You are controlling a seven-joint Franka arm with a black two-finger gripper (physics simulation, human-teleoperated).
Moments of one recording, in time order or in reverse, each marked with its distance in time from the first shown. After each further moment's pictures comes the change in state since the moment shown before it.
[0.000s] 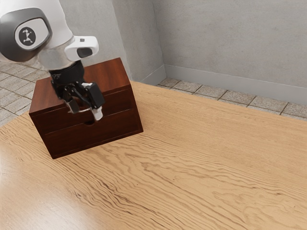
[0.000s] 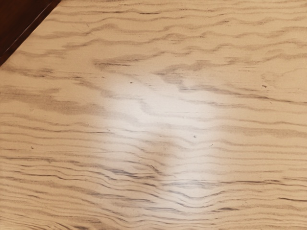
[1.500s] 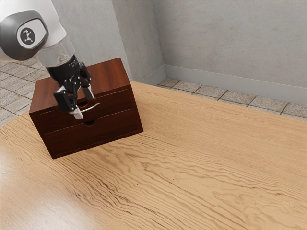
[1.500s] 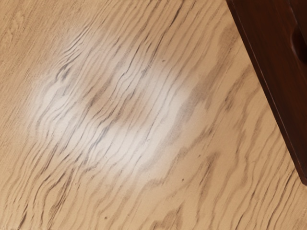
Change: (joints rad) arm 0.032 0.077 0.049 0.040 -0.010 0.078 -1.953
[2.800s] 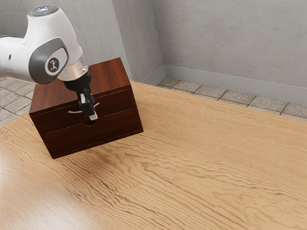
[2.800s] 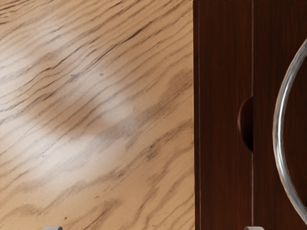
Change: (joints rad) arm -0.056 0.054 0.047 -0.105 0.171 0.280 -0.397
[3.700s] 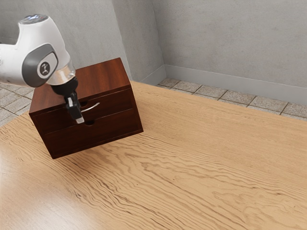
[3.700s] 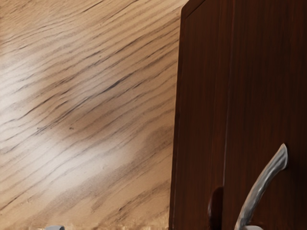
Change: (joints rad) arm 0.061 0.034 0.026 -0.001 0.004 0.005 0.020
